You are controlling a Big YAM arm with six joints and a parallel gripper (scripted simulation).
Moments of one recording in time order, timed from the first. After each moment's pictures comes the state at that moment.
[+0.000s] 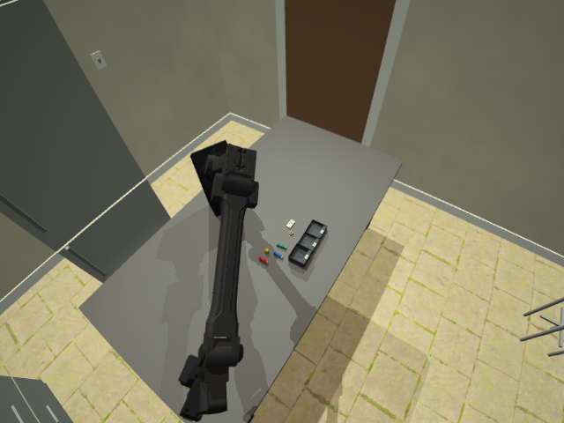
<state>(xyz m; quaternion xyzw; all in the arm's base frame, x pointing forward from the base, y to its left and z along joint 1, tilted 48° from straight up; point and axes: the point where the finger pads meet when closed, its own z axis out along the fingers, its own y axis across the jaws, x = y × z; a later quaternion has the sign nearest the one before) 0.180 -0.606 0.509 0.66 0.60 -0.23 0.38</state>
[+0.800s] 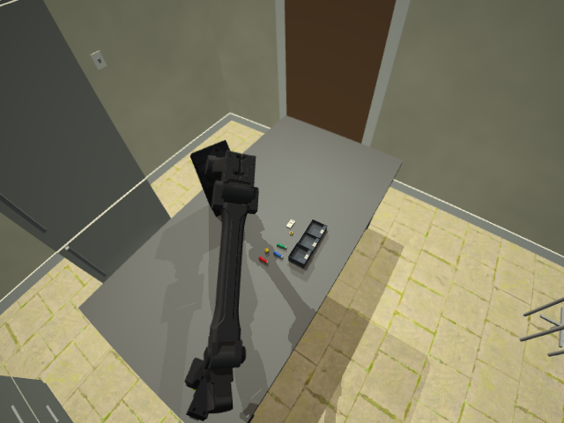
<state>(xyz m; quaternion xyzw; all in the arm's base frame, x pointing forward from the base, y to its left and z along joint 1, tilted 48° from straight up) 0.206 -0.628 0.484 0.66 0.60 -0.24 0.39</state>
